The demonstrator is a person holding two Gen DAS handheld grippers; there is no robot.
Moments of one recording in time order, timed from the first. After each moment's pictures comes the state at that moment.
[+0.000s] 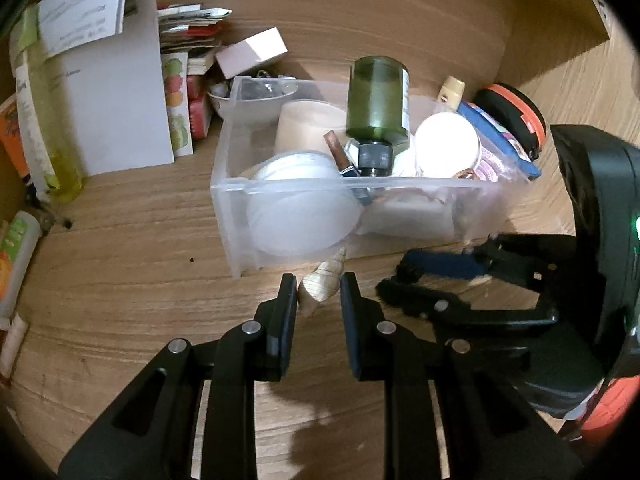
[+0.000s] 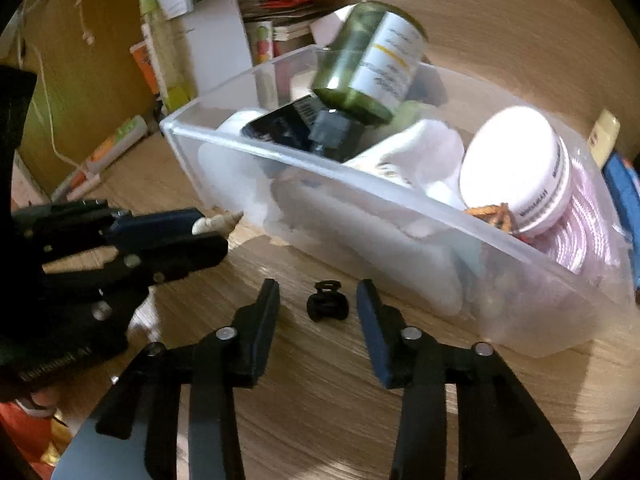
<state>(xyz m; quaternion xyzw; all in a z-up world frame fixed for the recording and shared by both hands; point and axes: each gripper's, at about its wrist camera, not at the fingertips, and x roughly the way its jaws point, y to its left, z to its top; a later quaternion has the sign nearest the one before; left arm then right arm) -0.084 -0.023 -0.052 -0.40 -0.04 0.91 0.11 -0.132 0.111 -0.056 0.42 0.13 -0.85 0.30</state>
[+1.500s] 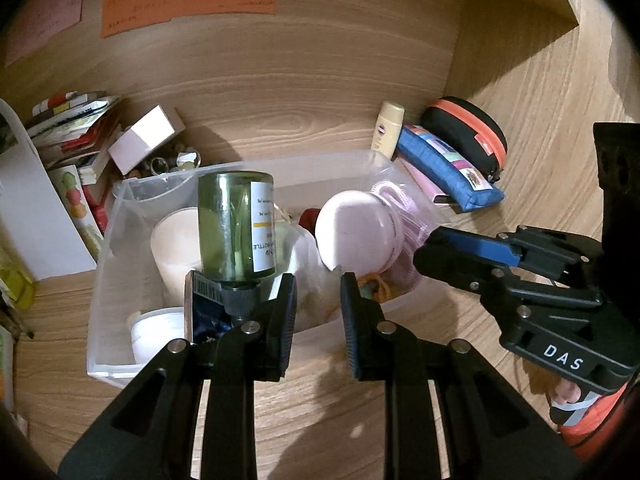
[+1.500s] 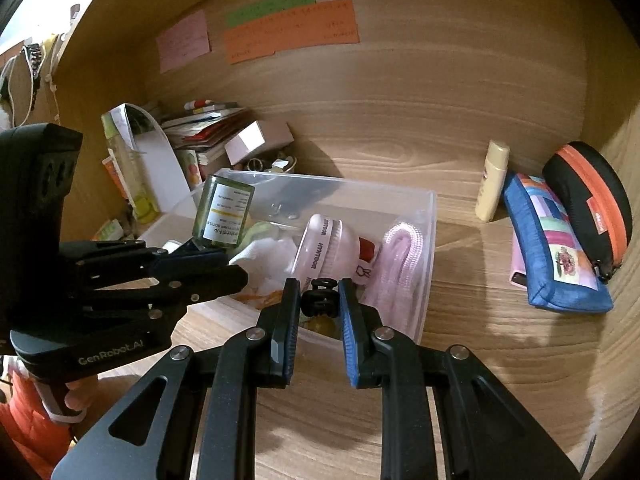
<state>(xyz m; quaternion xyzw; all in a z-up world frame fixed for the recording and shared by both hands) -0.143 0.054 -0.009 -0.37 0.00 0.91 0.18 -0.150 0.212 0.011 0.33 0.03 -0.91 0.25</state>
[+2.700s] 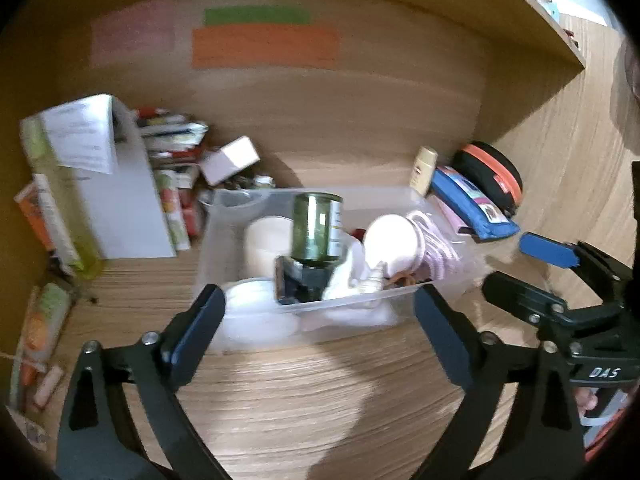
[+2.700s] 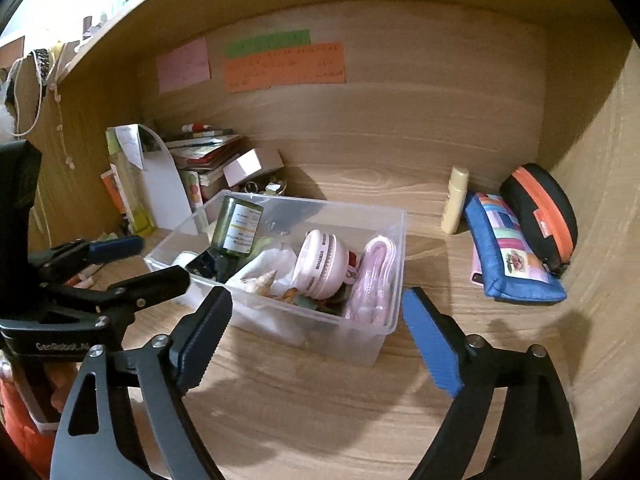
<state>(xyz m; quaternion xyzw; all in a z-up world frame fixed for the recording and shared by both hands) -0.074 0.021 0.024 -0.31 -0.02 0.95 0.08 -0.100 0.215 0.045 0.29 0.03 -0.93 0.20</state>
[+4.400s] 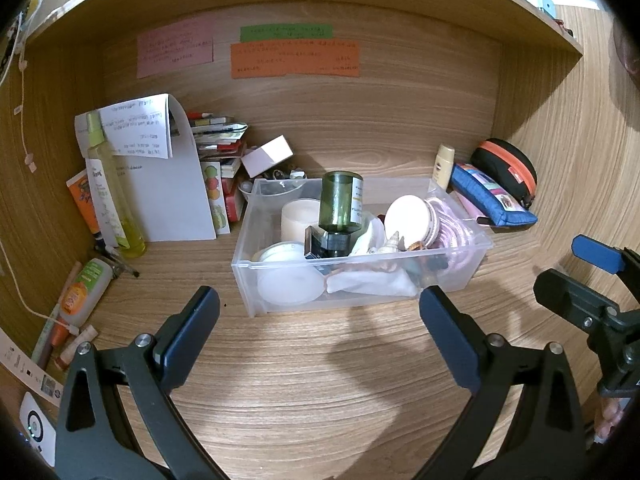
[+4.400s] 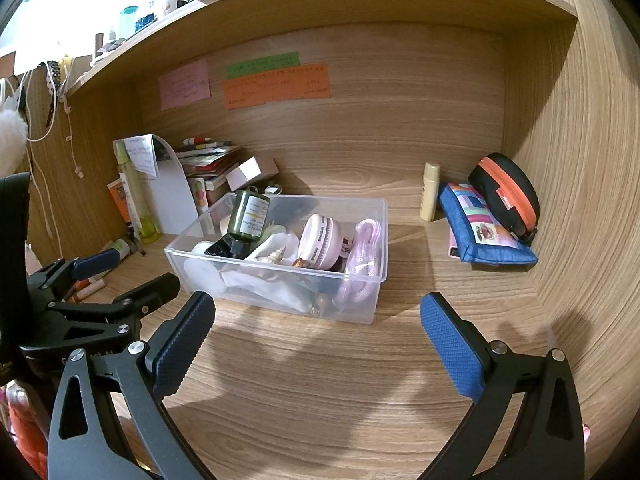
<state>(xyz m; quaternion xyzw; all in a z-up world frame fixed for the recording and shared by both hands) -0.028 0.024 0.015 -0.29 0.00 0.96 0.02 -0.040 0.225 0.047 0.27 0.01 -0.95 0.16</state>
